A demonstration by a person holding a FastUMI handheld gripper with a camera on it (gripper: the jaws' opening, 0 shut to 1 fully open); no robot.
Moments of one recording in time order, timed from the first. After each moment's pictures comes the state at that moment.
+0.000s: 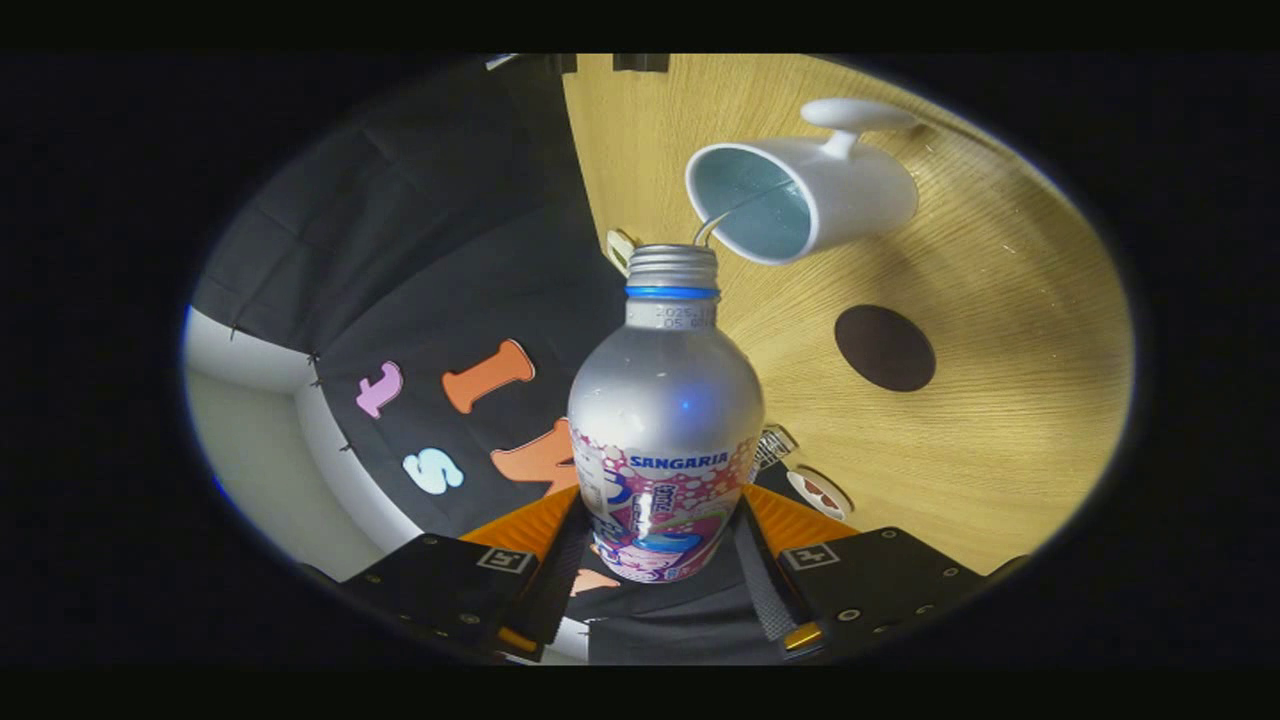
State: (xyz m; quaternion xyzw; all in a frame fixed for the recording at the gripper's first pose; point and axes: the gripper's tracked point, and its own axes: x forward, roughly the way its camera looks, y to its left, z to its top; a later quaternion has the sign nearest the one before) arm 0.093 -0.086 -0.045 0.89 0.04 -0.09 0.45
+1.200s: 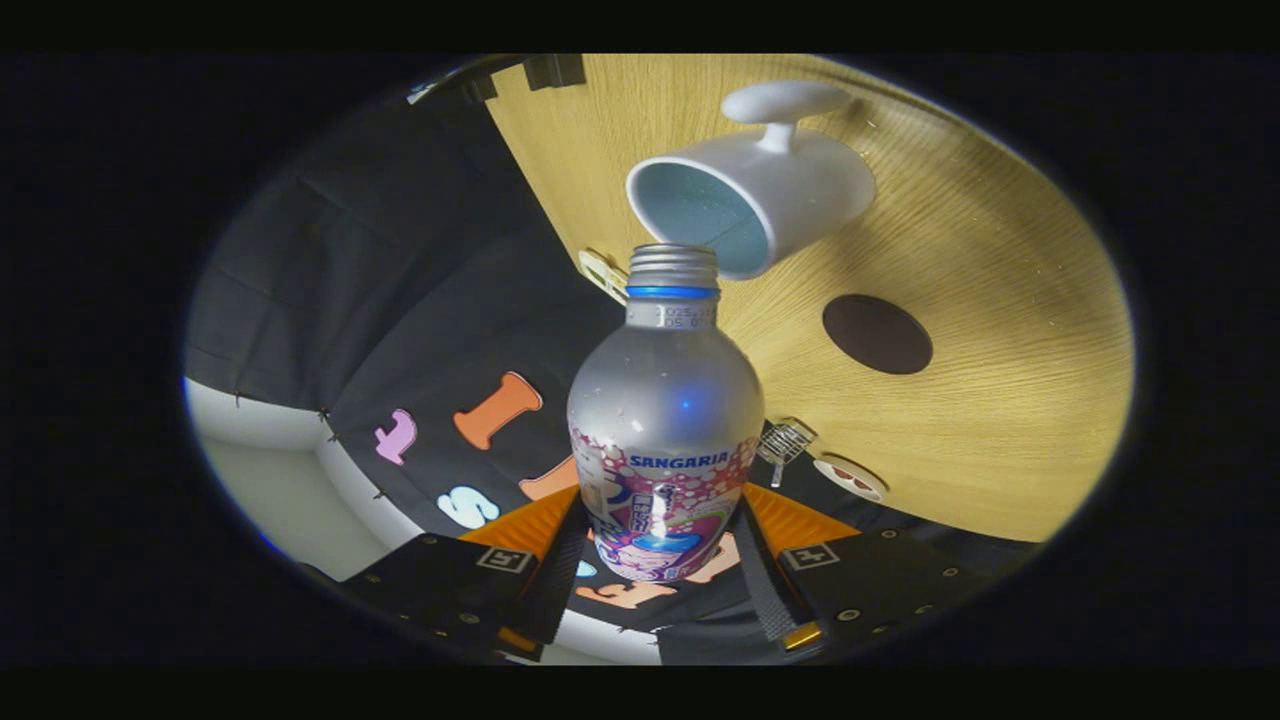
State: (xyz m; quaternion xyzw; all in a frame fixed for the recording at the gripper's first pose) arm 0.088 -0.104 -0.047 0.92 0.02 -0.10 0.37
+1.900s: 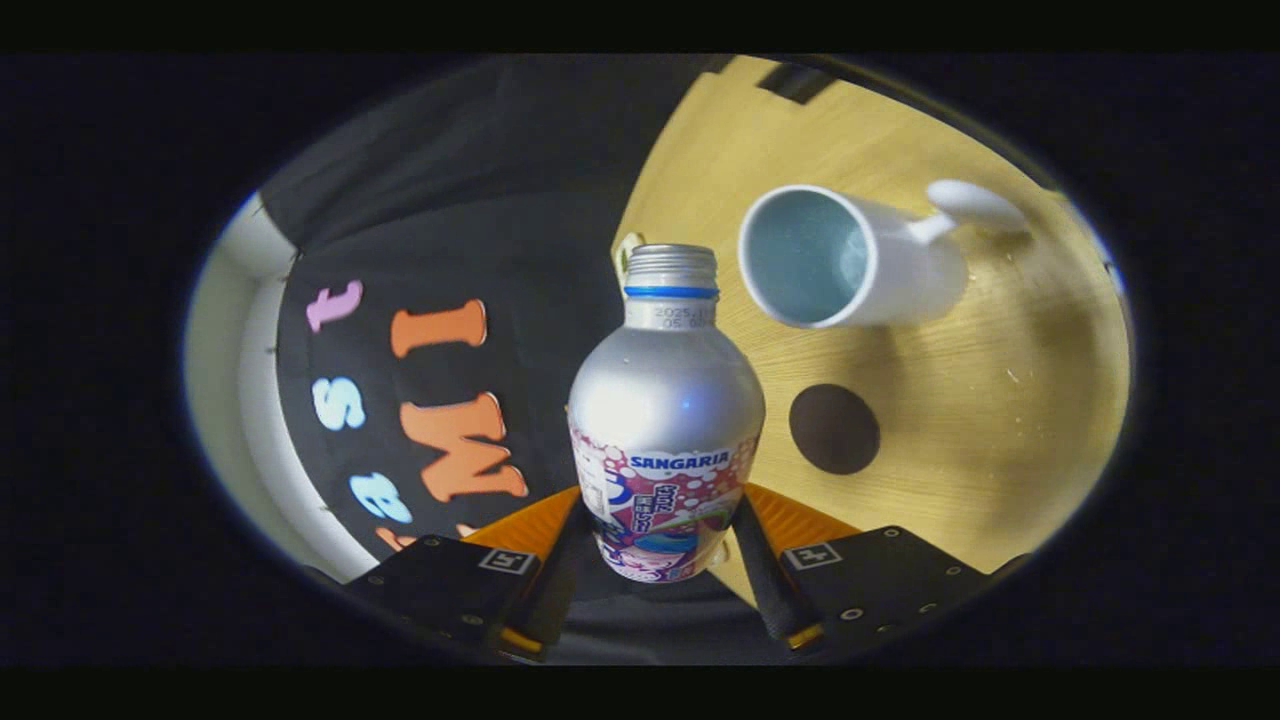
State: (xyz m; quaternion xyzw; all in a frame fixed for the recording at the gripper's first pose) arm 0.104 -0.065 -0.097 0.73 0.13 -0.15 0.66
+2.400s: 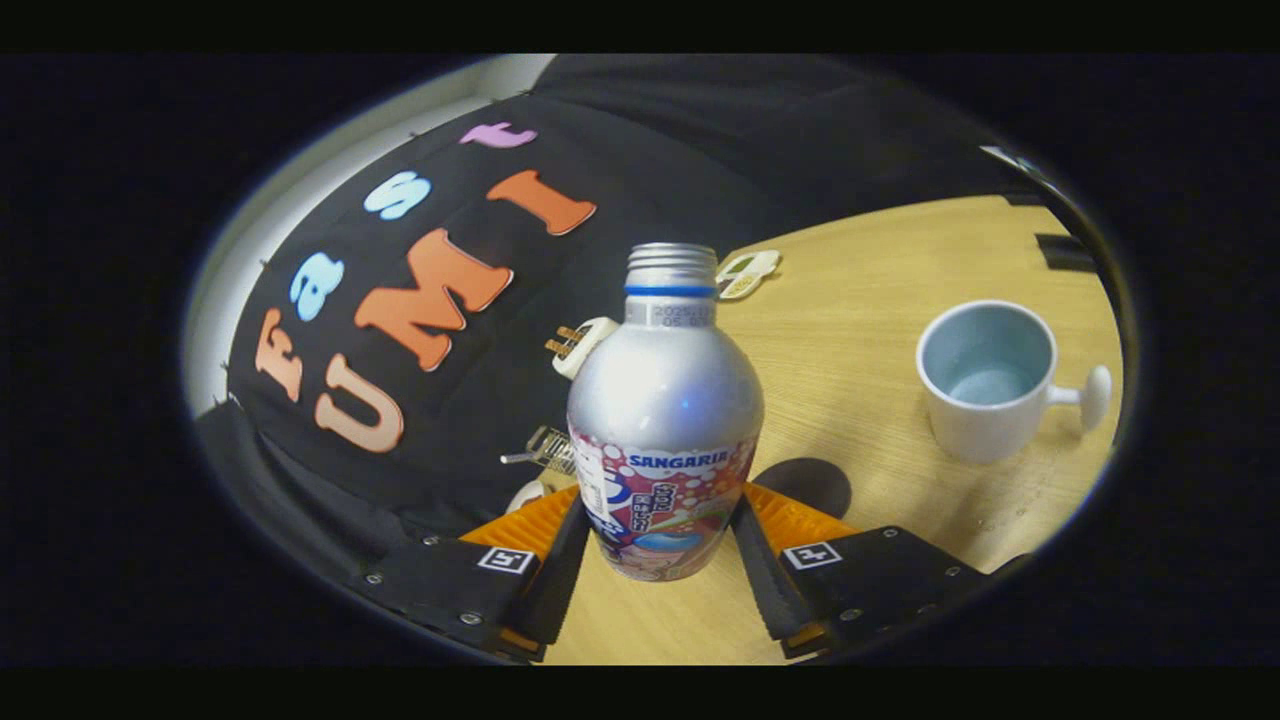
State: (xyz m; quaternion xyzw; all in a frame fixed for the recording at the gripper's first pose) arm 0.131 -0.052 -0.122 0.41 0.19 -0.15 0.88
